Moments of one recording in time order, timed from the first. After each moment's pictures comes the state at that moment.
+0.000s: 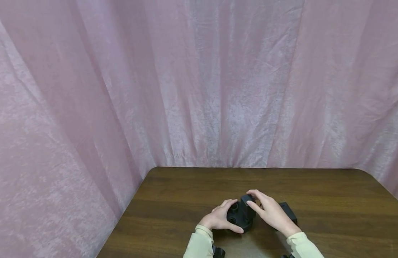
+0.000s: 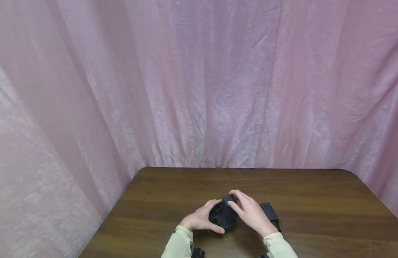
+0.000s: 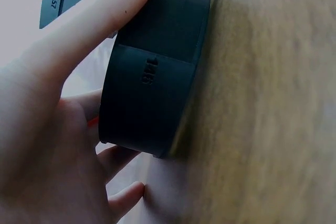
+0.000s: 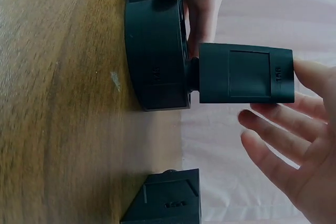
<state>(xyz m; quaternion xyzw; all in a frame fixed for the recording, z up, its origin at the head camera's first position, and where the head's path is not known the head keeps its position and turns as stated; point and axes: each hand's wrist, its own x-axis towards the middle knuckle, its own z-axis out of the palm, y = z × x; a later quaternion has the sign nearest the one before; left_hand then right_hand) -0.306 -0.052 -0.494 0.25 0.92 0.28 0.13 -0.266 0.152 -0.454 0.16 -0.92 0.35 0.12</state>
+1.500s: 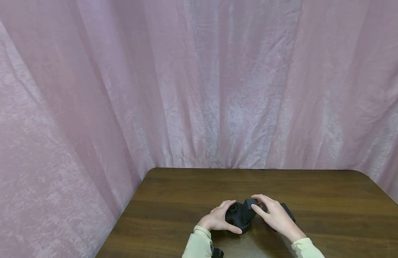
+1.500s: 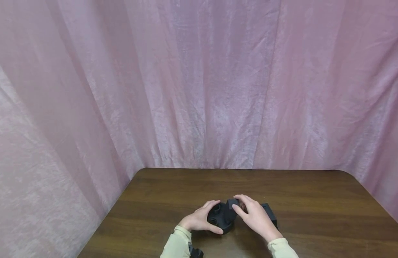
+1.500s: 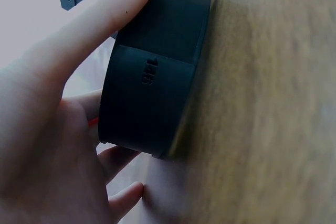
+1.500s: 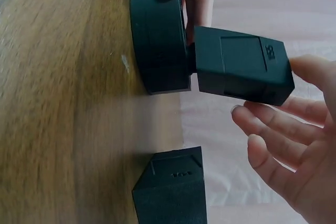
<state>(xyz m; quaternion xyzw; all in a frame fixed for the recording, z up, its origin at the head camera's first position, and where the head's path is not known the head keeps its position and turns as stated) -0.304 -0.054 -0.490 0.25 0.91 0.29 0.16 -0.254 0.163 -0.456 0.11 -0.93 0.33 0.10</state>
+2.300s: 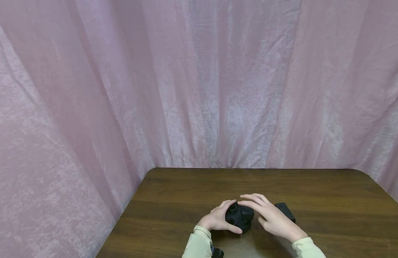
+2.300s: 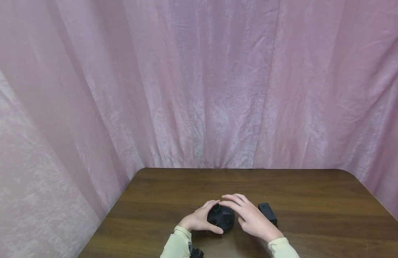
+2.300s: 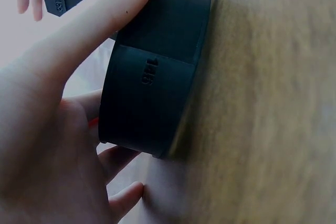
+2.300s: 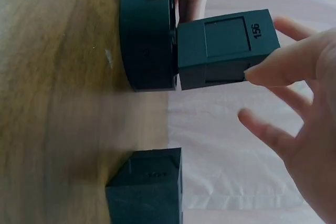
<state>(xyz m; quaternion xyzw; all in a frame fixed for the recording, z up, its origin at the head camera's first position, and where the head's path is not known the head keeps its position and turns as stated) -0.305 -0.054 -0.491 0.25 0.91 0.29 0.16 -0.252 0.163 -0.457 0.35 -0.89 0.23 0.19</state>
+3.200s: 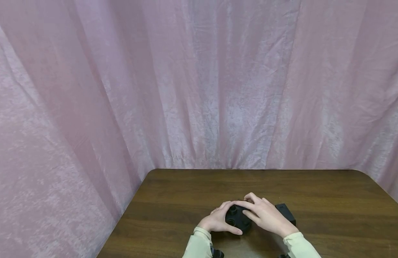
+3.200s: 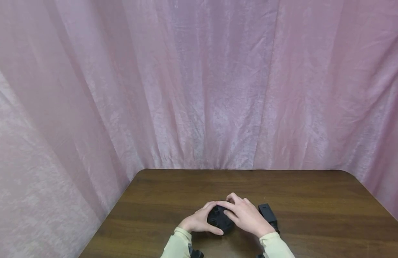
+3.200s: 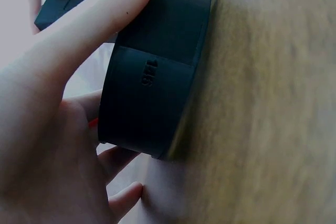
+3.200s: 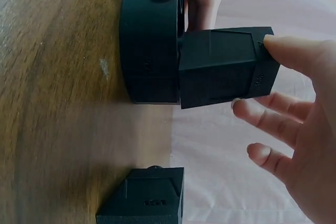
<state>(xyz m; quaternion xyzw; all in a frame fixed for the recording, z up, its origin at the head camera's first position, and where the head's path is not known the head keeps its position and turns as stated) -0.304 -0.054 -0.494 0.24 0.91 0.29 0.16 -0.261 0.150 -0.454 0.30 -0.93 0.16 0.17</state>
